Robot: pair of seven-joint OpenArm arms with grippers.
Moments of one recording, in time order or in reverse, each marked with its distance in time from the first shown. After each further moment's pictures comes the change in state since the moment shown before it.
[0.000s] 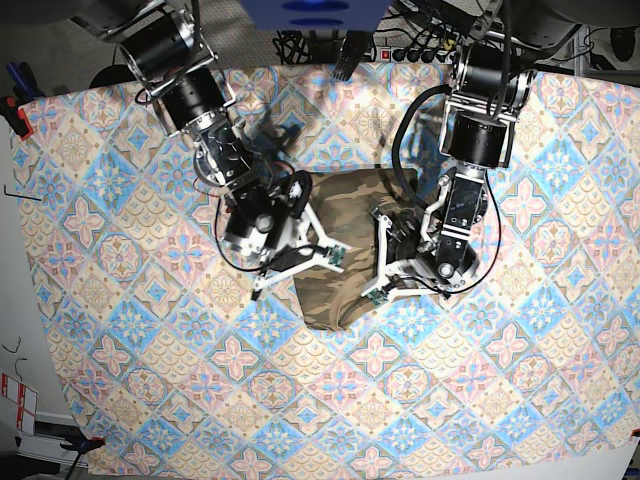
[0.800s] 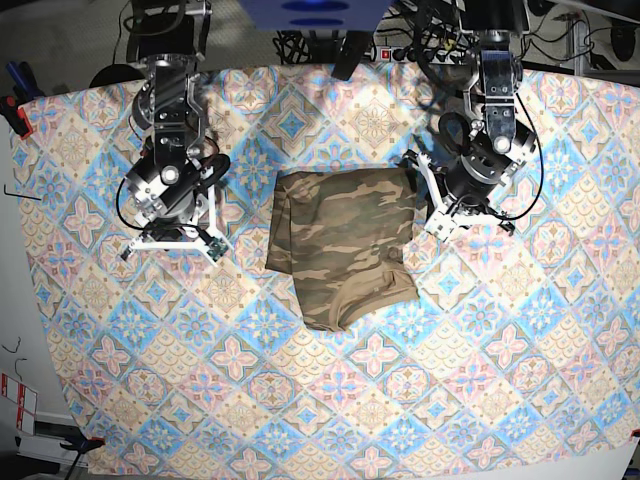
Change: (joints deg) left arm 32.9 0.8 -16.8 37.1 8.2 0.4 -23.1; right arm -17.0 -1.6 26.9 20.3 -12.6 0.1 -1.6
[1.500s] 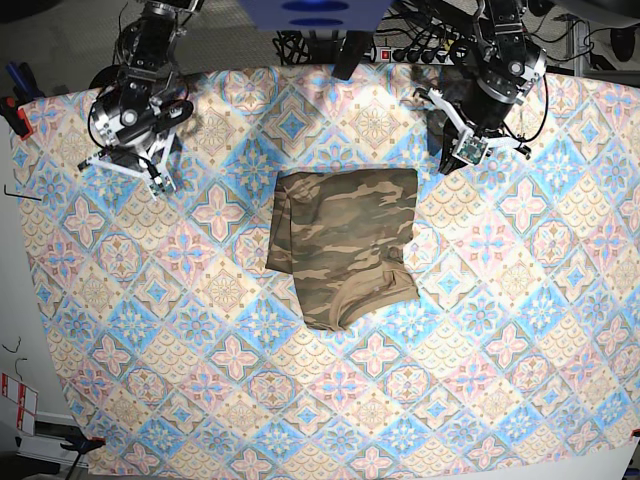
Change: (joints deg) left arm 17.3 3.8 -10.6 0.4 -0.5 -0.4 -23.0; right arm -12.7 -5.0 18.9 1.6 -0.4 -0.1 7.2
